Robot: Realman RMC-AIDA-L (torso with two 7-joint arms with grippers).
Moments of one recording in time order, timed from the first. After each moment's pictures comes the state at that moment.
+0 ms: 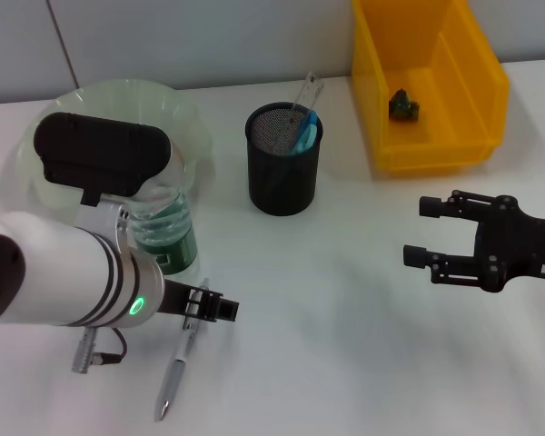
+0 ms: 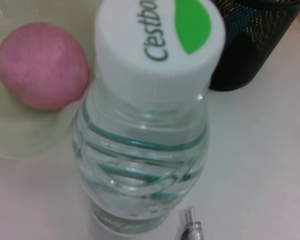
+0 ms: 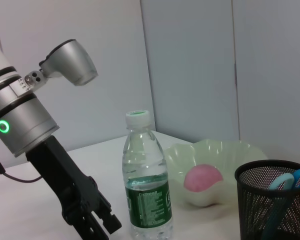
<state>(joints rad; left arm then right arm) -0.40 -2.07 2.02 1.60 -0.33 -1.24 -0.34 0.50 2.08 -0.17 -0.65 -2.31 -1.78 1.06</state>
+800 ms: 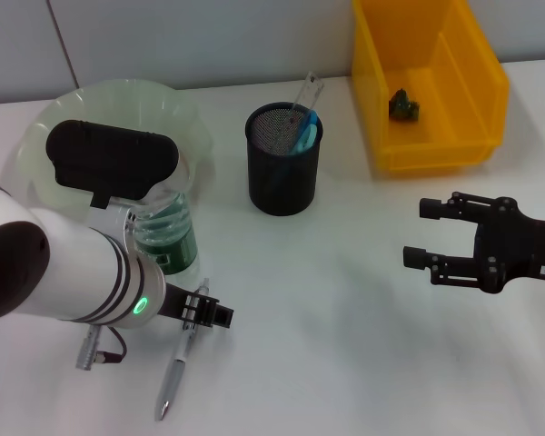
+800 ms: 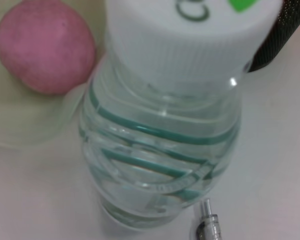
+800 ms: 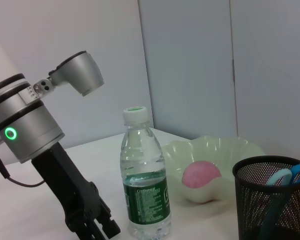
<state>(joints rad) -0.46 -2.08 2.02 1.51 -0.35 -1.24 -0.35 0.50 2.08 -0.17 -0.64 -2.31 -1.77 1.06</state>
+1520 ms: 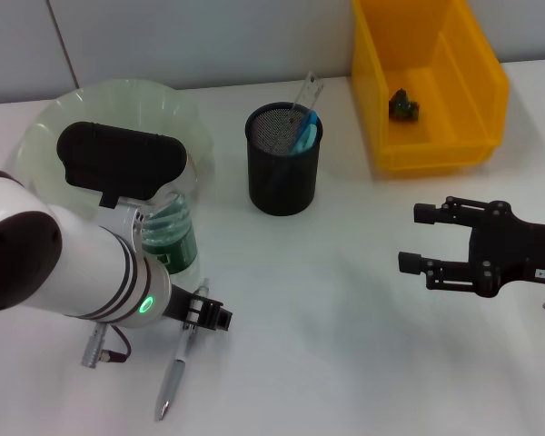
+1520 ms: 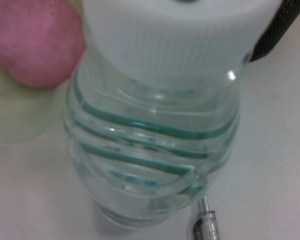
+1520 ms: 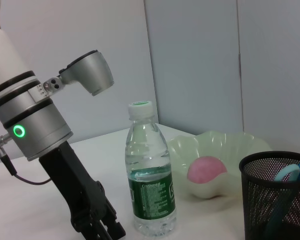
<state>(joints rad) -0.50 -2.08 2.02 1.45 -0.37 -1.24 -0.34 0.50 2.08 -0.20 -0.64 -2.31 -1.75 1.06</state>
